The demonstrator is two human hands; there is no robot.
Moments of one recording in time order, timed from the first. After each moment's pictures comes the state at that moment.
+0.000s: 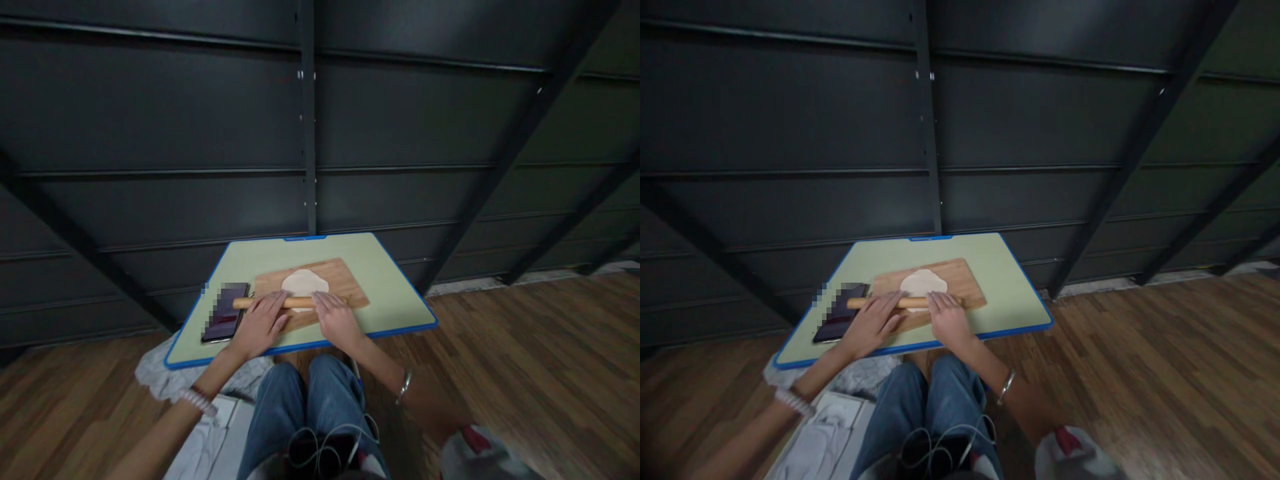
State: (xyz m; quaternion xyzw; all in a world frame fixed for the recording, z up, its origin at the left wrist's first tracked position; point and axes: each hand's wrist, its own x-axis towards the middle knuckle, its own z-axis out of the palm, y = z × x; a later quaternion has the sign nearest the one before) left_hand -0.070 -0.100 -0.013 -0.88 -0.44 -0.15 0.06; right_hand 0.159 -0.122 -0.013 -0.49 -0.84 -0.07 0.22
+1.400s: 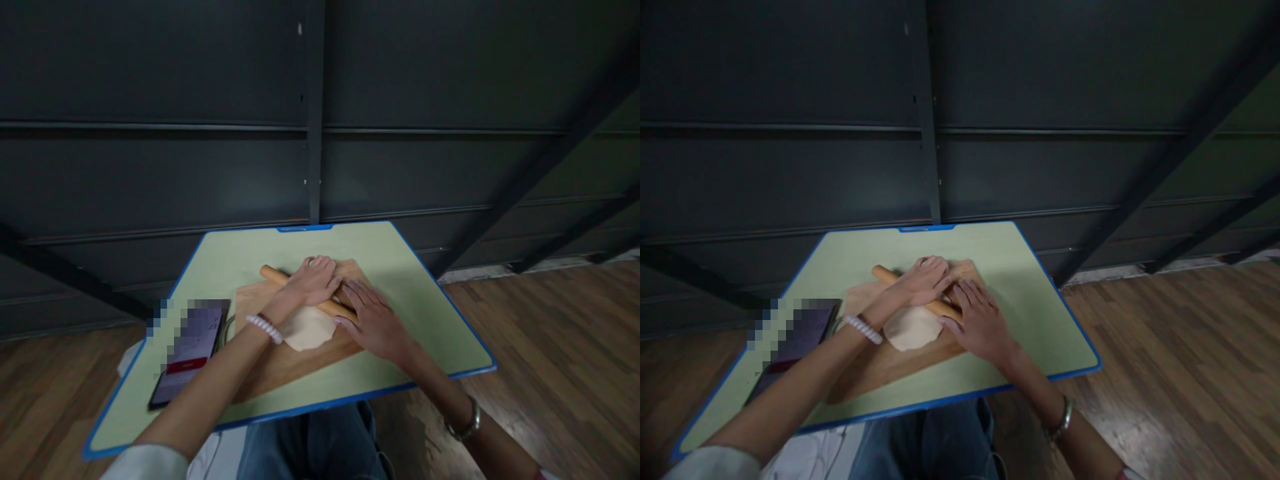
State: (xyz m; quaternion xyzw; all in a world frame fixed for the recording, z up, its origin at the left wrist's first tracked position) left_hand 0.047 0.050 0.010 -0.93 -0.37 -0.04 -0.01; right_hand 0.207 -0.058 -0.005 -0.56 -0.81 0.00 0.17
